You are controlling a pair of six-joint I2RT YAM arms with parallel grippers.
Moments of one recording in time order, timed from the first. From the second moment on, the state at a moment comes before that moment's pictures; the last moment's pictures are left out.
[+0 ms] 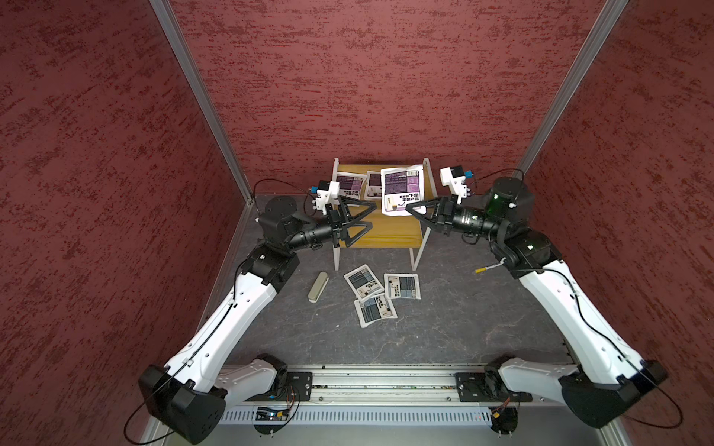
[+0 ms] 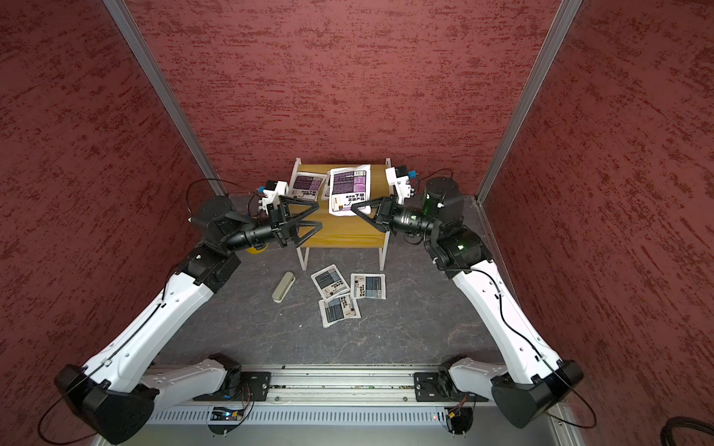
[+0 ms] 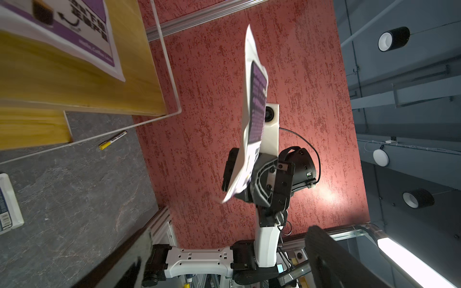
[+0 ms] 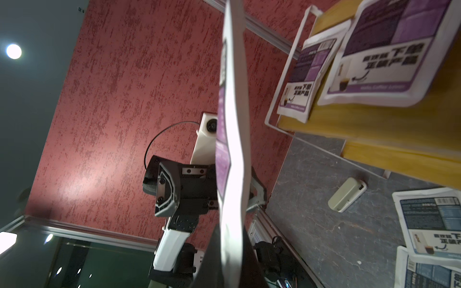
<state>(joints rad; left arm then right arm) -0.41 1.13 1.19 -0.04 0.81 -1.31 0.40 1.26 1.51 -0.35 -0.77 1.03</state>
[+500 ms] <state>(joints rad) -0.37 1.01 1.29 -0.72 0.68 -0.92 0.23 1.59 1.89 -0.60 -0.82 0.93</state>
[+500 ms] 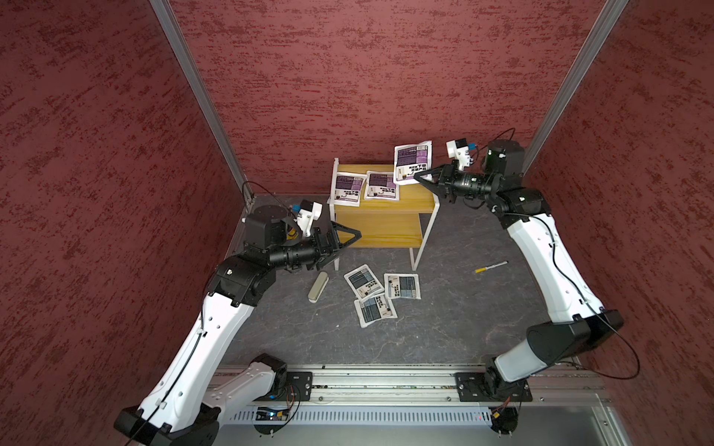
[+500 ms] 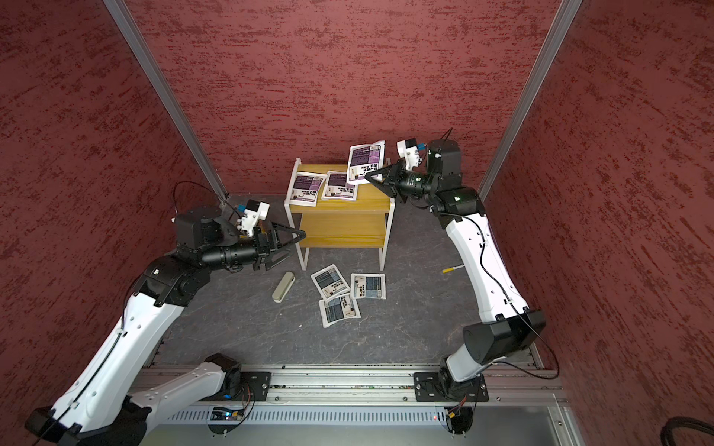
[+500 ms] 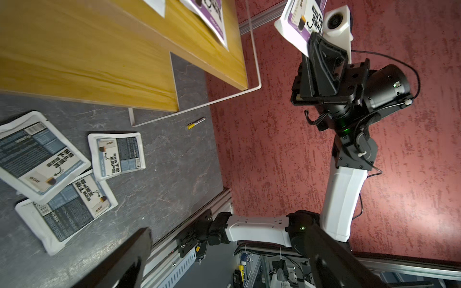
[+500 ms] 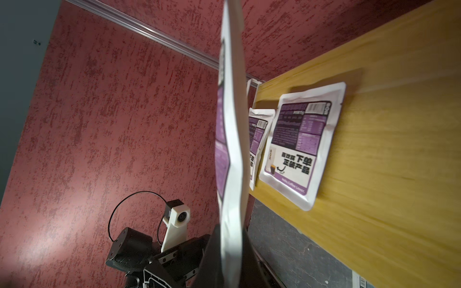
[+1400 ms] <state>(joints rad) -0.28 0.96 1.18 -0.80 0.71 -0.89 0.19 1.69 1.94 -0.78 -0.81 0.85</state>
